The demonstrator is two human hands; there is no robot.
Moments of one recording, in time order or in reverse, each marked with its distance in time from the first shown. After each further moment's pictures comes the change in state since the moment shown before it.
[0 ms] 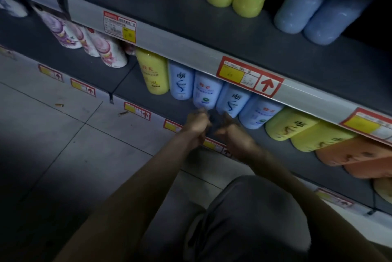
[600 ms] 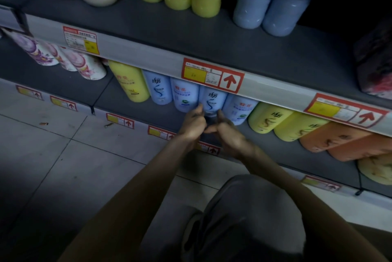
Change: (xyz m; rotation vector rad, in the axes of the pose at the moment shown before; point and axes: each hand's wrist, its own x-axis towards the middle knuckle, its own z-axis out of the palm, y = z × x) left_hand 0.001 -0.003 0.042 0.191 -0.116 0.152; right_hand 0.009 0.007 -0.032 0.047 0.039 0.004
